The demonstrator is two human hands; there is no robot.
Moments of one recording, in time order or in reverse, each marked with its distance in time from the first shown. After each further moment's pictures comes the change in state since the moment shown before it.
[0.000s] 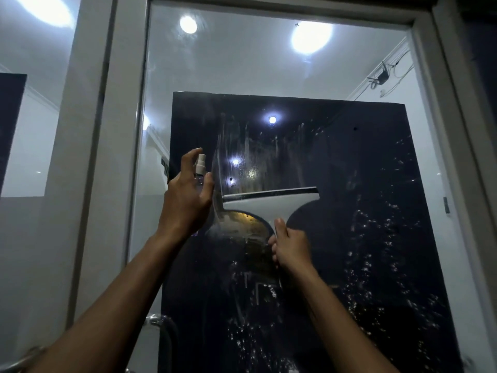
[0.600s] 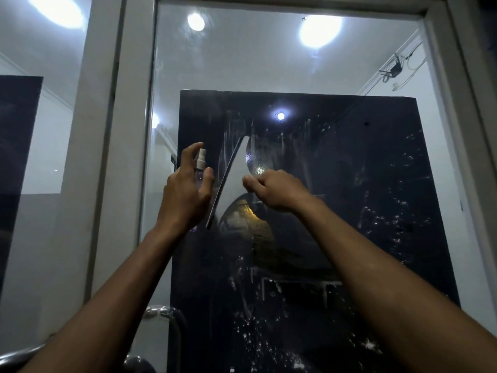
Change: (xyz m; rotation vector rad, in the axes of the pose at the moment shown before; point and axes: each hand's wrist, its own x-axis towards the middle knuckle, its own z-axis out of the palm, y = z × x) left_hand 0.001 0.003 -0.016 0.061 -0.023 0.015; right_hand 0.062 -0.092 0.004 -0.873 -0.315 -0.627
